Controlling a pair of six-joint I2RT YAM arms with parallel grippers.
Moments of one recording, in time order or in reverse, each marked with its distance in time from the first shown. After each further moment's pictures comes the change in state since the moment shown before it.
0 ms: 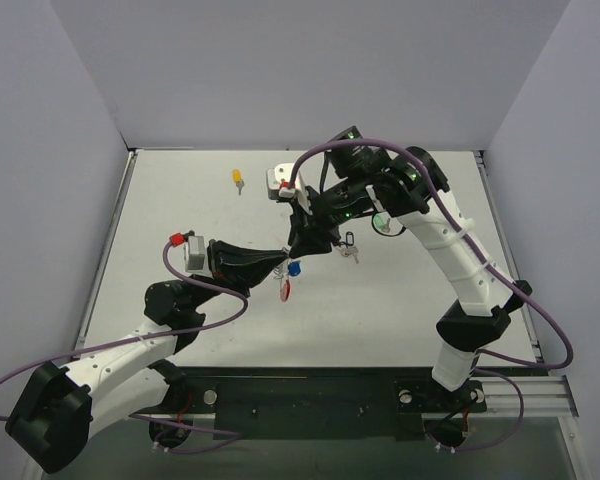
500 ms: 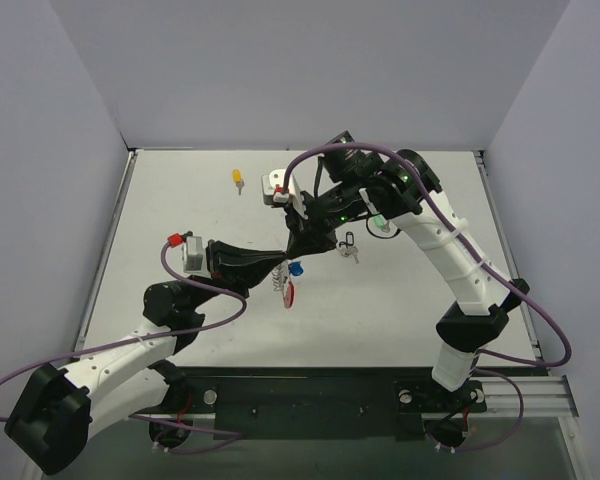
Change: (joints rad) left arm 0.000 -0.010 0.000 0.003 -0.002 -0.007; right arm 0.019 0.000 -0.039 0.011 0.010 0.005
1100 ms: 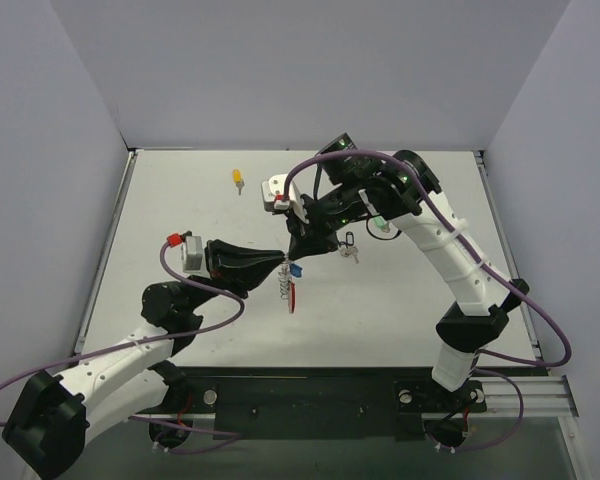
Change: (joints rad) left arm 0.000 -0.025 0.000 -0.050 -0.012 0.003; right arm -0.002 0.000 0.000 -0.016 0.013 -0.060
